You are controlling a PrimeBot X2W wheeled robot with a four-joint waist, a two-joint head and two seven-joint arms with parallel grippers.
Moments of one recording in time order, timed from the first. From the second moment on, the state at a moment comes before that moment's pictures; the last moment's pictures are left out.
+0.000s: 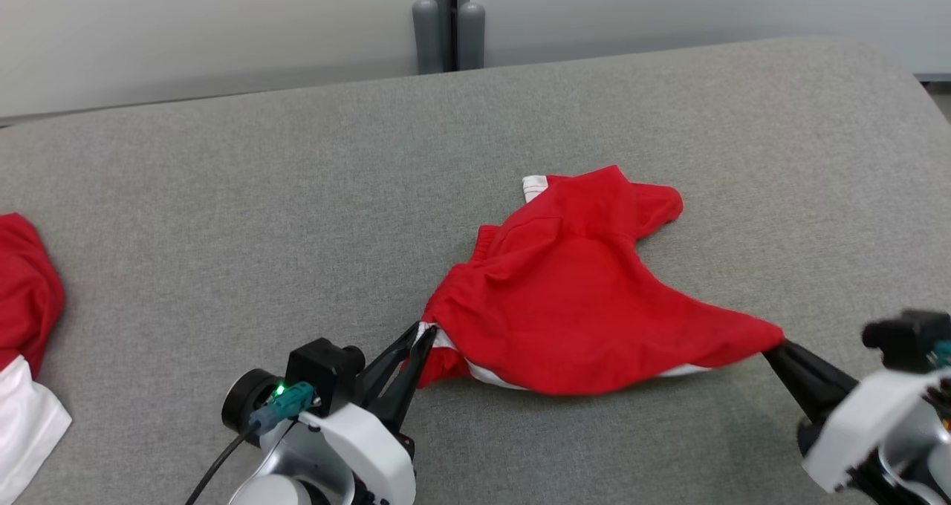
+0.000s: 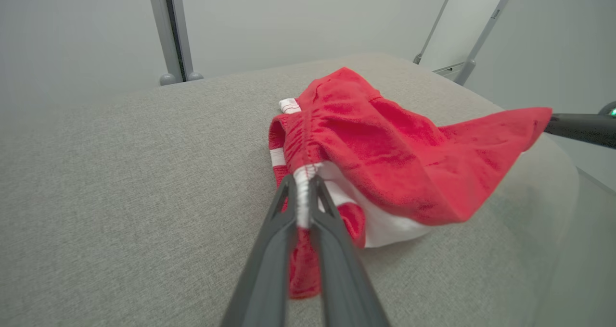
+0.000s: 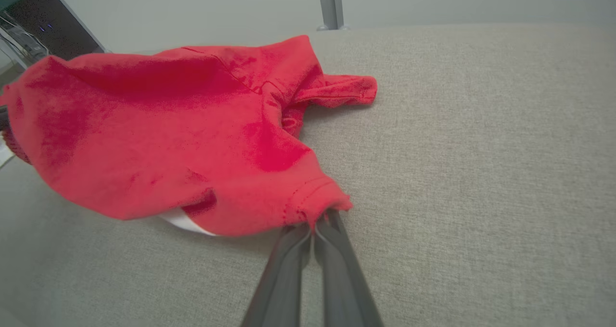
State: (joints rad) left arm -0.14 0.22 -0.49 0.01 -0.40 -0.04 0.11; right arm -0.16 -0.66 0.53 0.11 0.82 0.13 0.08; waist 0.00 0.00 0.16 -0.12
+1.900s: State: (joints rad) left arm -0.45 0.09 -0.47 0.57 -0.48 -0.05 -0.24; right arm -0.41 -0.59 0.68 0.34 0.73 0.13 -0.26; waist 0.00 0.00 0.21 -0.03
